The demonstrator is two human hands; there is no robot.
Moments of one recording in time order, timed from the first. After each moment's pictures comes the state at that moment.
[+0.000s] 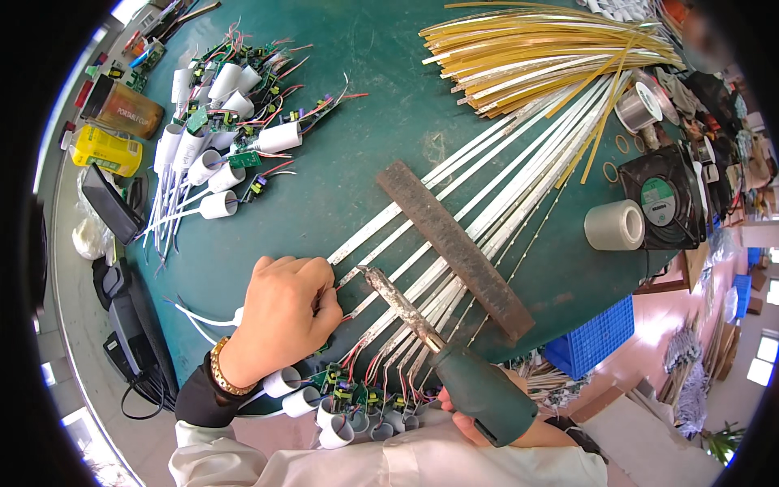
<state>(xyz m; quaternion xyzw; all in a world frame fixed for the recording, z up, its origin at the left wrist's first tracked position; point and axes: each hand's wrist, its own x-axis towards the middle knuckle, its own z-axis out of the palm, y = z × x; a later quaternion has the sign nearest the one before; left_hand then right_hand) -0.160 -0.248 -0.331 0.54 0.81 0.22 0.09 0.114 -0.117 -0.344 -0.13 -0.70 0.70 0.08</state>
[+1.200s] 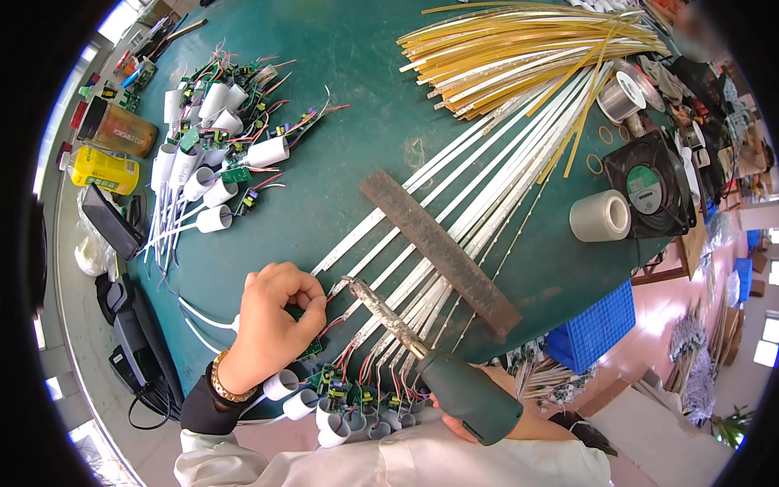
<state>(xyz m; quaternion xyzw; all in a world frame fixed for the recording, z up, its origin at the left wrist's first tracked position) -0.157 -0.256 -0.323 0.45 0.82 0.30 0.18 0.114 -0.103 -0.349 -0.10 -0.76 0.64 0.00</state>
